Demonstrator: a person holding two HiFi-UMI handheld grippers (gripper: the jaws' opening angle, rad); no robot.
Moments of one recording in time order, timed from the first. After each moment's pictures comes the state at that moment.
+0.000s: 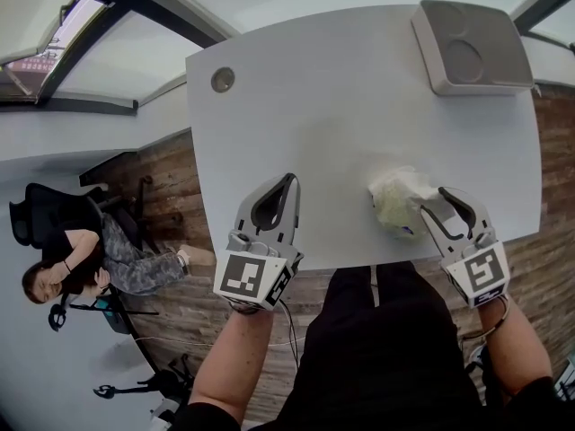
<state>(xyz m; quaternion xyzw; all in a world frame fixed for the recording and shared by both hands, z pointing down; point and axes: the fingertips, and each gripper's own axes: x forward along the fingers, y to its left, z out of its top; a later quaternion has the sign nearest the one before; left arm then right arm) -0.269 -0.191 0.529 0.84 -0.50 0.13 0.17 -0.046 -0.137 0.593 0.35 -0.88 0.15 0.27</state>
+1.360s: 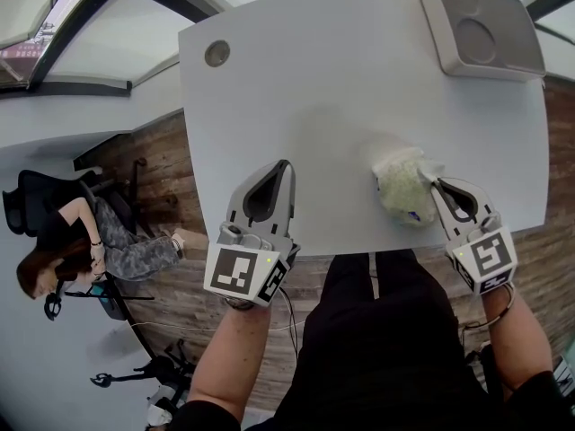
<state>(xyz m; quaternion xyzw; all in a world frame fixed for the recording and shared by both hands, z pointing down) -0.280 -0.179 0.540 0.82 -0.52 0.12 0.19 -0.046 -0.134 0.620 0.35 -0.87 0.18 0.29</state>
